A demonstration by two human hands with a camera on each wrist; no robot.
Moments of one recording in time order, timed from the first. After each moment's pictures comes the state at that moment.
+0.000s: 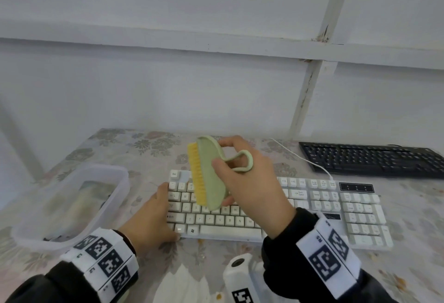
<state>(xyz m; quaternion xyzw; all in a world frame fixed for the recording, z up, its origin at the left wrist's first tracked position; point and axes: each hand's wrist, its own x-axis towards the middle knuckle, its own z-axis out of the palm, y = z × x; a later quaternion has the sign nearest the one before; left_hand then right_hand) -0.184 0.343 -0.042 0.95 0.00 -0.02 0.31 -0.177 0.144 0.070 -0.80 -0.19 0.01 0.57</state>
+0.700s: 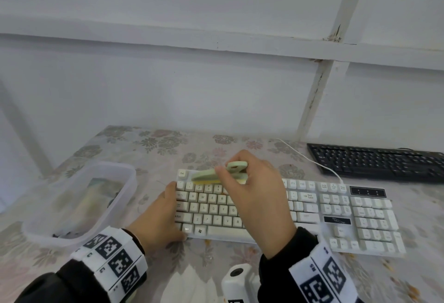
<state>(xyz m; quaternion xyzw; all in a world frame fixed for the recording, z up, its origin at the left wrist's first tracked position) -0.180 0.347 -0.050 0.95 -0.01 -0.02 0.32 -0.178 0.153 0.044 -0.86 -0.20 -0.15 0.45</state>
